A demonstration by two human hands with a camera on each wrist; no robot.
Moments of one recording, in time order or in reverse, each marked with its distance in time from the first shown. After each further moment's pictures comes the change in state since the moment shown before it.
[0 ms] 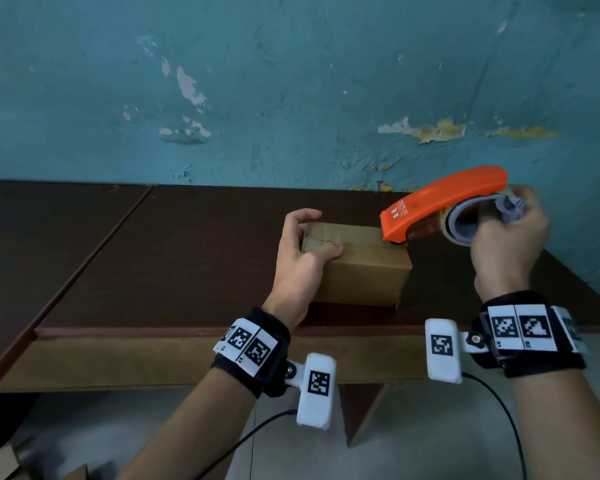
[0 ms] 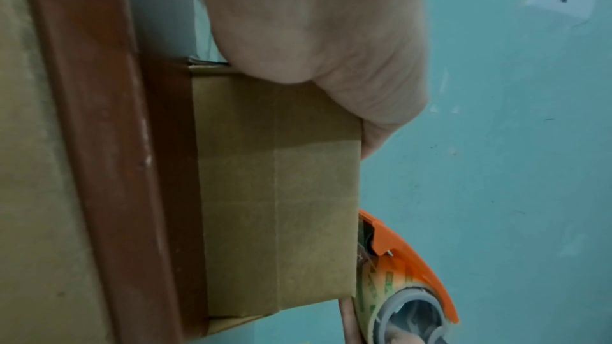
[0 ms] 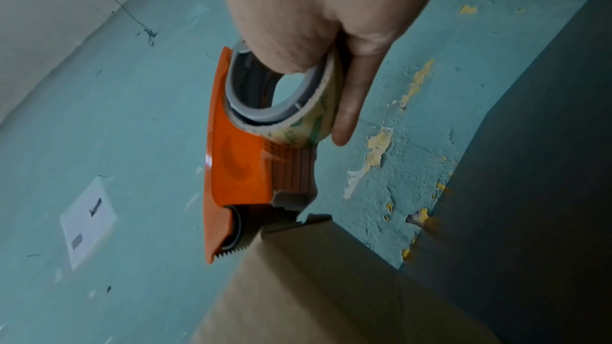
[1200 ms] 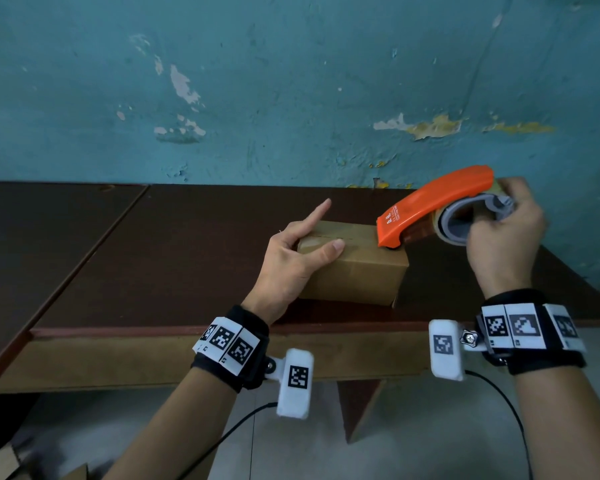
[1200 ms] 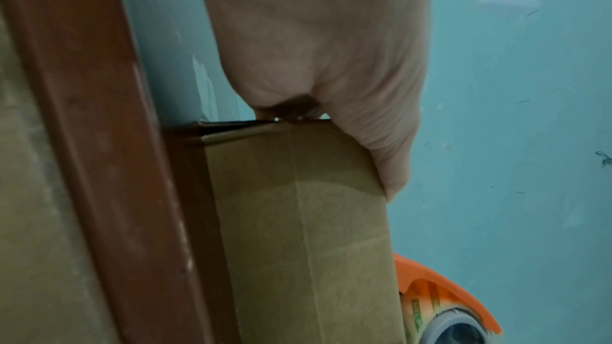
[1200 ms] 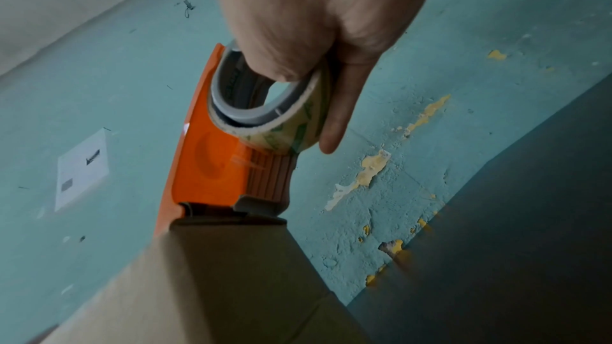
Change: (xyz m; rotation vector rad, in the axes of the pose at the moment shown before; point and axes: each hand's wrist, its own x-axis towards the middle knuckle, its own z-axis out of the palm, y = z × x) left_hand 0.009 -0.007 -0.019 0.047 -0.225 0.084; right_hand 0.005 0.007 -0.011 -0.186 -0.107 -0.186
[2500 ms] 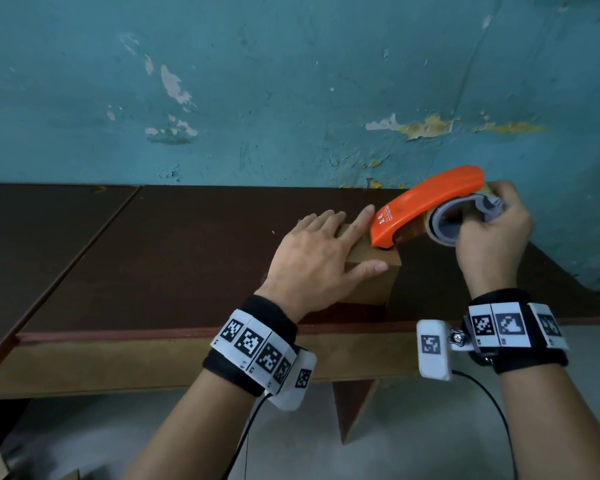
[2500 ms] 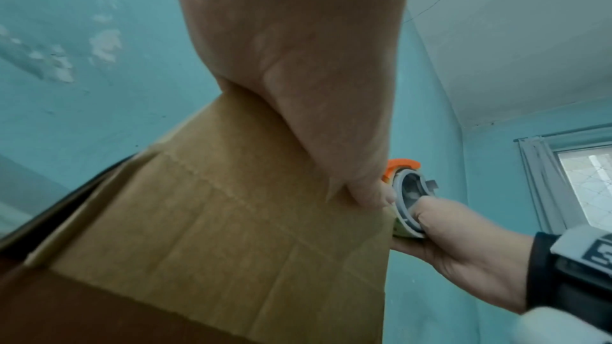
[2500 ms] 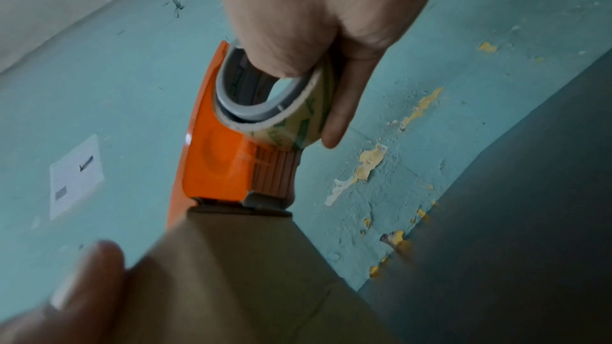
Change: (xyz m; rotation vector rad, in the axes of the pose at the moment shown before) left_hand 0.008 0.025 0.035 1.543 -0.284 0.345; right_hand -0.002 -0.001 0.003 0.040 0.032 0.077
